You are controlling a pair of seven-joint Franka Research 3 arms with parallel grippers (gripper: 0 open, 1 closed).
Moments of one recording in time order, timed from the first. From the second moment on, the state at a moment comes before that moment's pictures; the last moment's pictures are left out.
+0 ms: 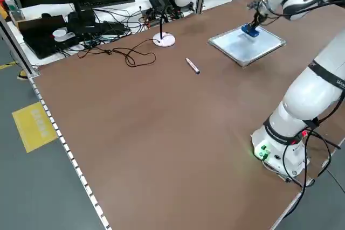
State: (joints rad) left arm 0.07 -0.10 -0.17 -1.71 -0.01 1.56 -0.04; right arm 1.05 0.71 -0.35 -1.55 -0.18 2.31 0.90
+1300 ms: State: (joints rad) left arm 0.07 -0.10 -0.17 -1.70 -0.01 1.56 -0.04; right arm 0.51 0.13 -0.36 -2.20 -0.32 2.40 0.17
